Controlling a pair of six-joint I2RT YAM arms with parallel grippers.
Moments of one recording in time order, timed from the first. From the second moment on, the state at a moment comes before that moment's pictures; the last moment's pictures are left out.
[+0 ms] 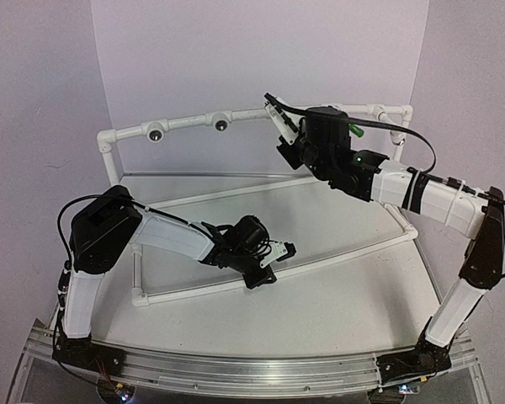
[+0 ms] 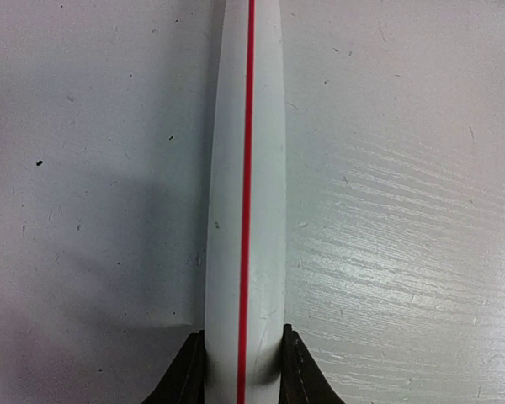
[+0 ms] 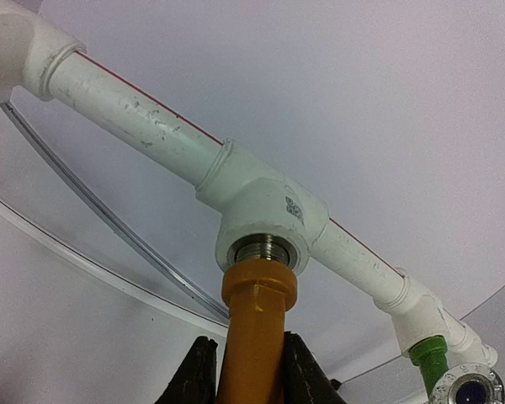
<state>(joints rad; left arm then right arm) -1.01 2.15 1.37 -0.12 0.16 0.23 0.83 1.72 1.58 0.00 0.60 -0.57</state>
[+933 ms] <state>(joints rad) -1.01 2.15 1.38 -0.13 0.16 0.23 0.76 1.70 1.57 -0.06 0.39 -0.15</state>
